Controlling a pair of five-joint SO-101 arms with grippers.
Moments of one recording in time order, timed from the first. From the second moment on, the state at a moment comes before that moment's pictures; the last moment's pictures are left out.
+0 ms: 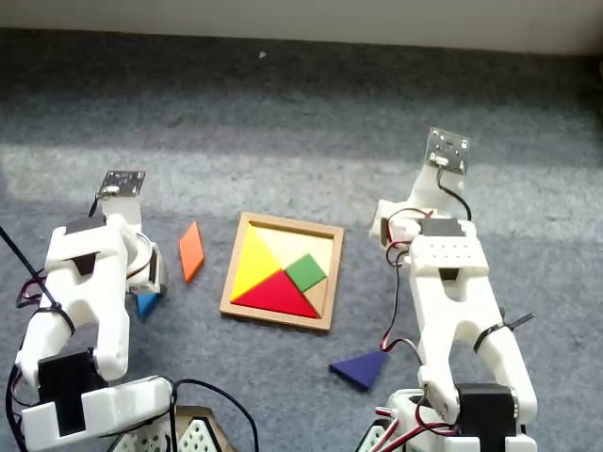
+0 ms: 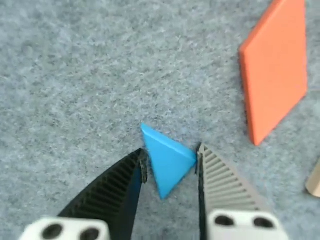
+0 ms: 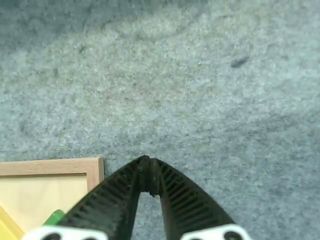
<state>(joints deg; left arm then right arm) -22.4 -8.0 45.0 59.6 -7.6 -7.7 -16.3 42.2 39.8 -12.9</state>
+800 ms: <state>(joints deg) -20.7 -25.9 42.5 72.4 -8.0 -6.7 -16.3 42.2 39.8 -12.9</state>
